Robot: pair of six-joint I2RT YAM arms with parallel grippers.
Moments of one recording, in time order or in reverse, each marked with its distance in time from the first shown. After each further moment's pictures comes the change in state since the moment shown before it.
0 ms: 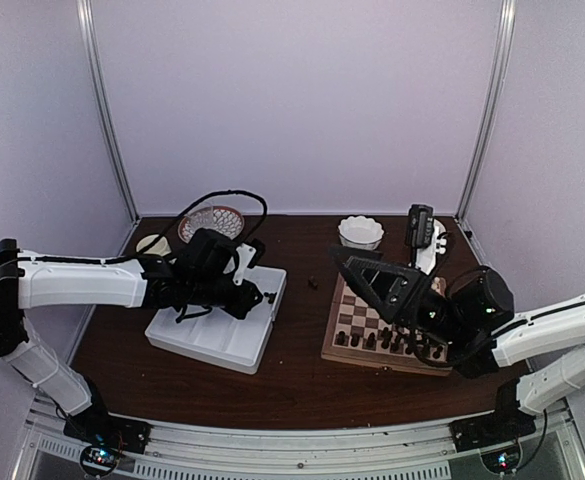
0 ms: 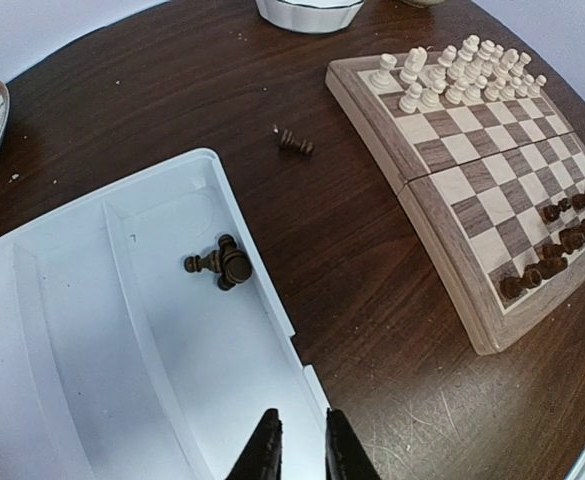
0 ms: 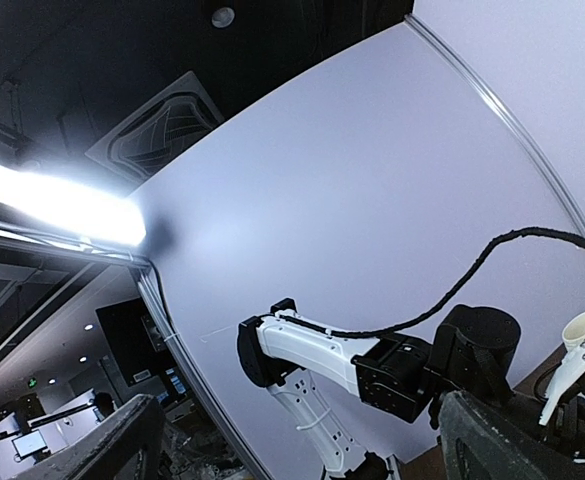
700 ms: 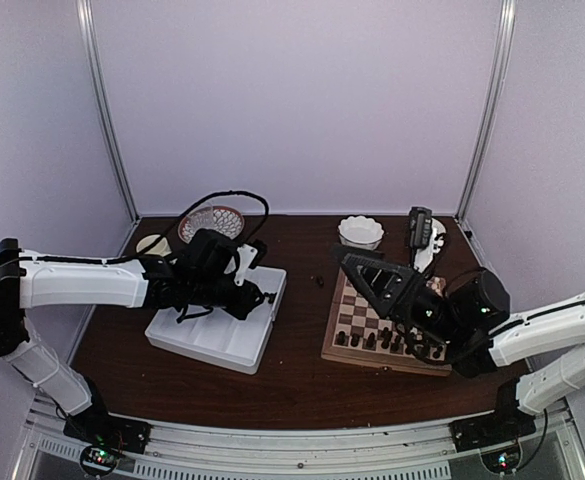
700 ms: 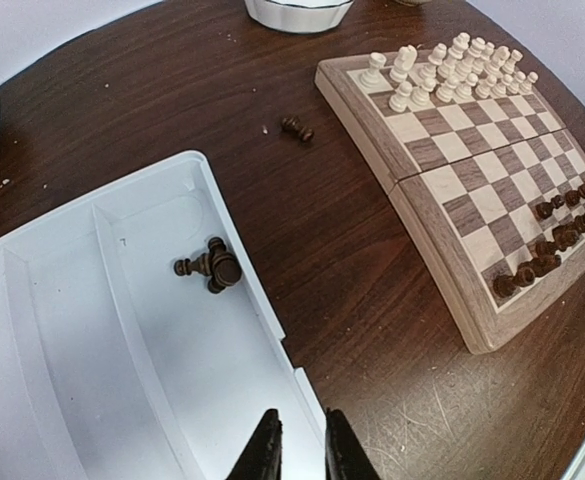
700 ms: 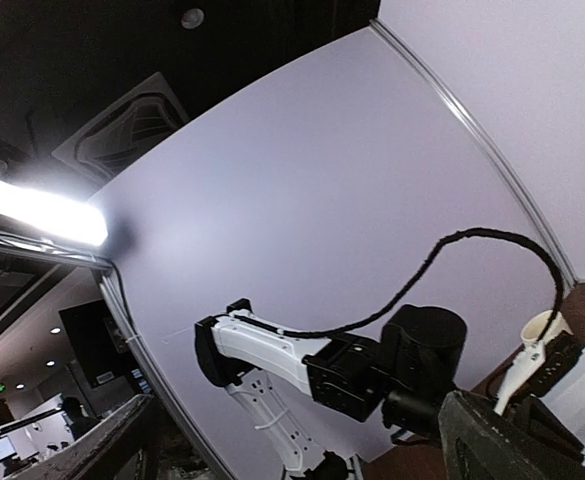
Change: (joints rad) left arm 0.000 0.007 0.000 0.009 0.019 0.008; right arm -0.029 0.018 -0.026 0.051 0.032 -0.001
